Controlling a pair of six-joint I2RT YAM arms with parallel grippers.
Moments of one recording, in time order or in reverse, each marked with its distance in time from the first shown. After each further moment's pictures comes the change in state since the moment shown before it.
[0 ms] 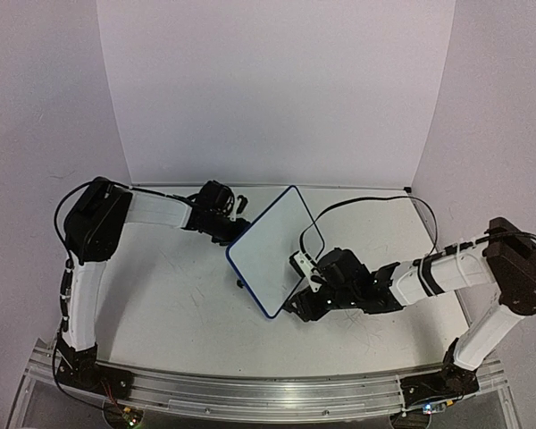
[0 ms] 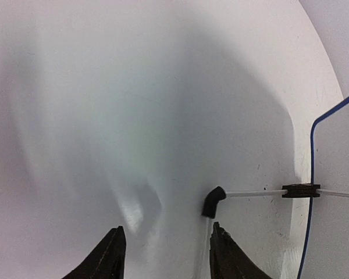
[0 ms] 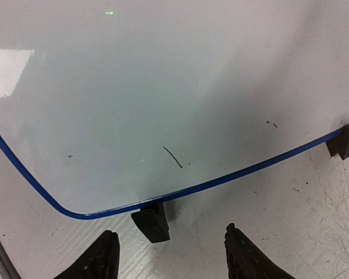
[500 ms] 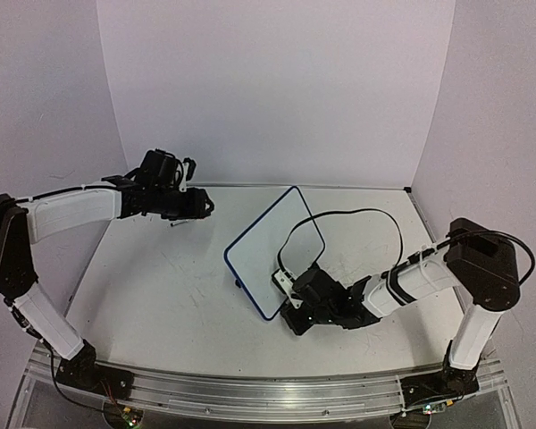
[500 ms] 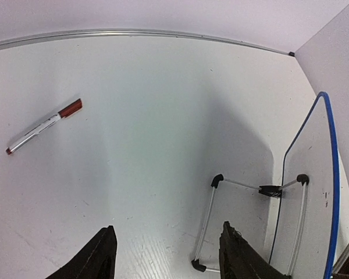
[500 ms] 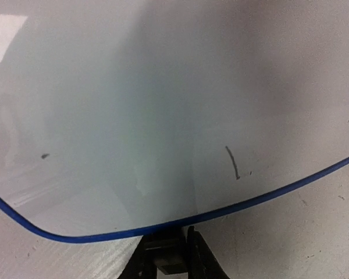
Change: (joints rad) left arm 0.064 -0.599 -0.296 -0.147 -0.248 -0.015; right arm 0.107 0.194 0.065 0.060 0.129 -0.002
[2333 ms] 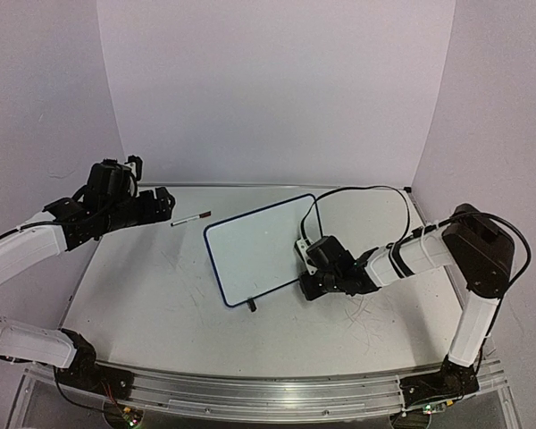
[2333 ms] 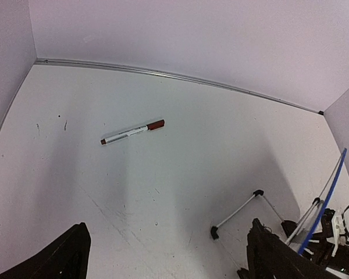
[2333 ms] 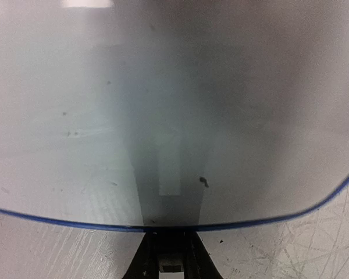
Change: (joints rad) left arm 0.000 -0.457 -0.267 -0.045 -0.298 -0.067; right arm -0.235 0.037 0.116 -0.115 0.045 -0.002
